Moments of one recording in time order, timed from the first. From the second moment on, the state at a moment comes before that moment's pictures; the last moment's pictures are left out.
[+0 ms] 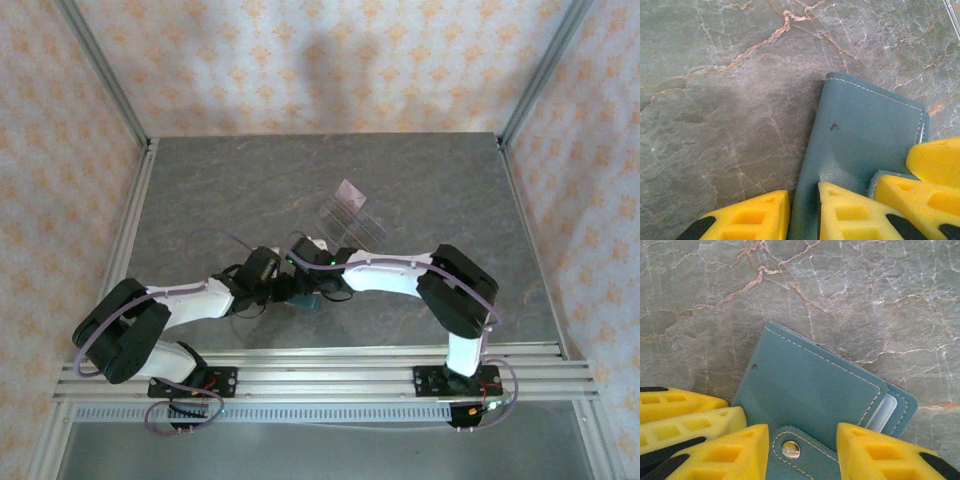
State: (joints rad) left arm -0.61 1.40 0.48 0.00 0.09 -0.76; right arm 1.01 1.84 1.15 -0.42 0.10 0.81
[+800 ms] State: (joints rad) left arm -0.65 1.25 0.38 -0.05 -0.03 -0.92; right arm 1.10 1.84 1.04 -0.23 0.23 0.84
